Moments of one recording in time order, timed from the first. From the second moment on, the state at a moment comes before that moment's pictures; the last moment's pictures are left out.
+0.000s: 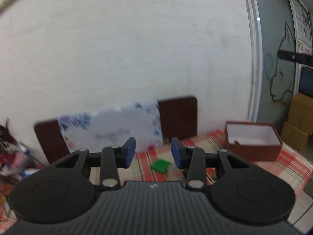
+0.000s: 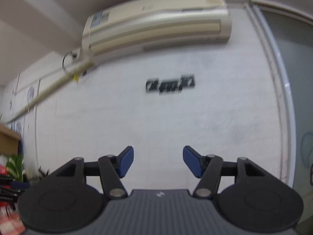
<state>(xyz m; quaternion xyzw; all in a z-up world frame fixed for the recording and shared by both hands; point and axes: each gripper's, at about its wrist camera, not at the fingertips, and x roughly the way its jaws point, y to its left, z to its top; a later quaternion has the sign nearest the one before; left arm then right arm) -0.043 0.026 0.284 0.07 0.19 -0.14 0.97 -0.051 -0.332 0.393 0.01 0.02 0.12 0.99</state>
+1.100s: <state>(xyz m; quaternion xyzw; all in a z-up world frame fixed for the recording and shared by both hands) 0.143 -0.099 0.051 0.07 0.41 -0.20 0.89 0.102 -0.226 0.019 -0.07 0.32 0.22 0.92</state>
